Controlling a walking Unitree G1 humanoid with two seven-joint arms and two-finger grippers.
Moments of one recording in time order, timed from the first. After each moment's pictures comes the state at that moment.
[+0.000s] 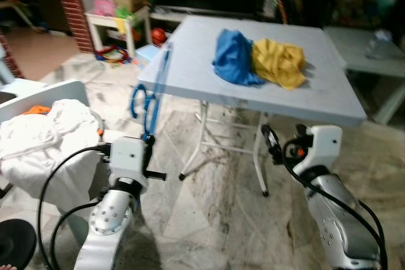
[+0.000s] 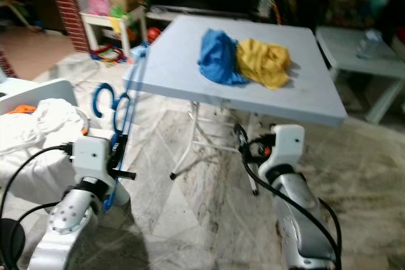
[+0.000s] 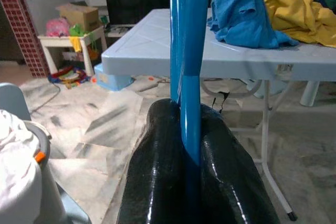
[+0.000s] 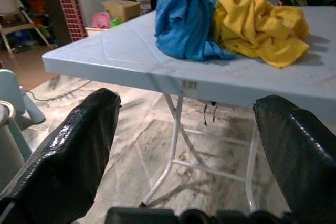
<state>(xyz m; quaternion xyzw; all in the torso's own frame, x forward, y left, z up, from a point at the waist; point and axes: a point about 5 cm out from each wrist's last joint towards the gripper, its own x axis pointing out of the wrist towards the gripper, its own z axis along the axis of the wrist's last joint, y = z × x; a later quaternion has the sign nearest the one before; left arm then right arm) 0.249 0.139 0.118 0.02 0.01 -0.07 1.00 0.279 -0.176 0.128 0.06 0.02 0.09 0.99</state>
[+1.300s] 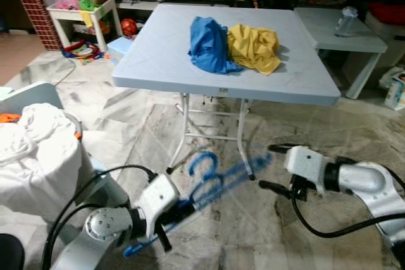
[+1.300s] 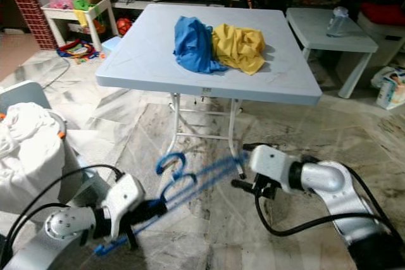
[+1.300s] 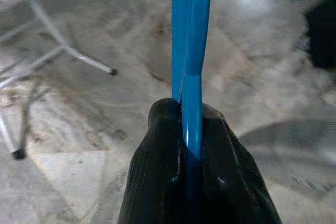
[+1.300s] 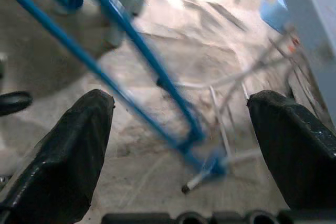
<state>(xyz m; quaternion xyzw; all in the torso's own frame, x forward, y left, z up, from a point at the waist) 0.211 0.128 0.076 0.11 0.22 -0.50 0.83 0.281 -0.202 0.131 -0.36 0.10 0.51 0.78</state>
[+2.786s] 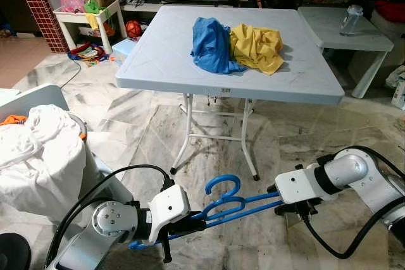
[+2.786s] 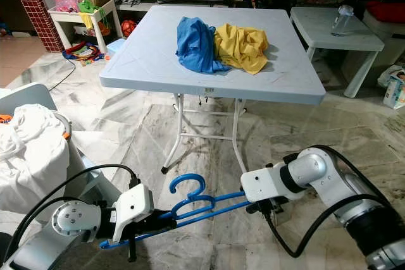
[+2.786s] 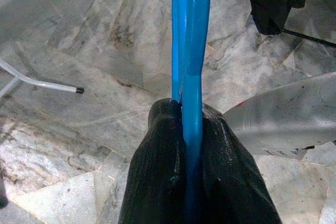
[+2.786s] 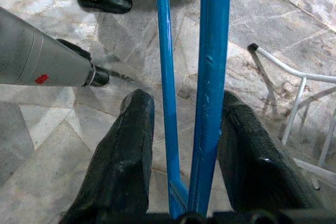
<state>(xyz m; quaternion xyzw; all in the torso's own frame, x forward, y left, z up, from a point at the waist) 0.211 0.117 0.079 0.15 0.19 -0.60 0.77 0.276 -0.198 0.123 -0.47 0.23 0.63 0.57</state>
